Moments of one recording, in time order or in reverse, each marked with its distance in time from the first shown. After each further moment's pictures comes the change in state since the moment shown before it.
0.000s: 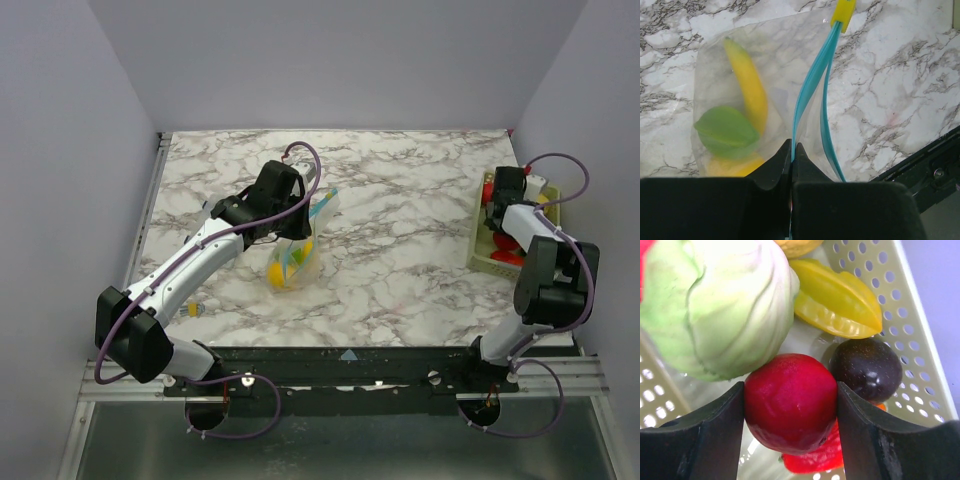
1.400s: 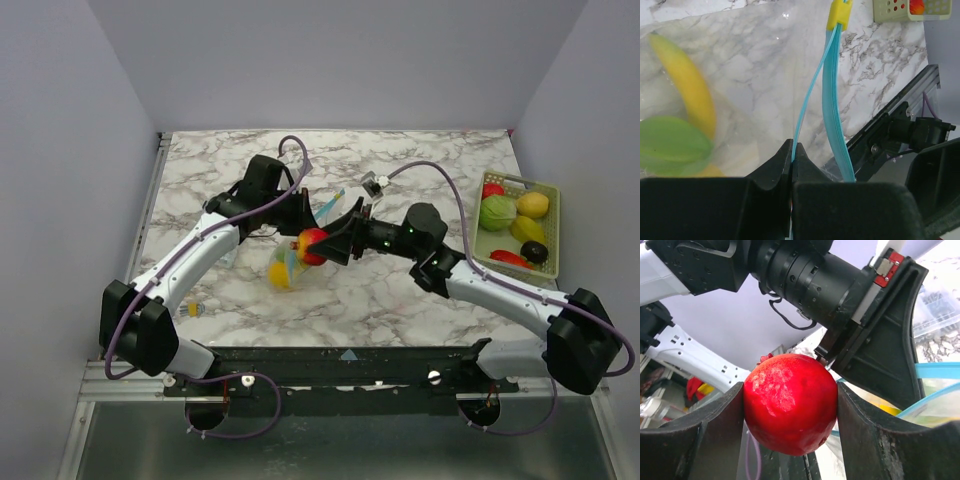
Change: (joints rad) left arm 0.114 0.034 -0.036 0.102 0.362 -0.088; right arm 0.930 -0.404 -0.229 0.844 -1.185 0.333
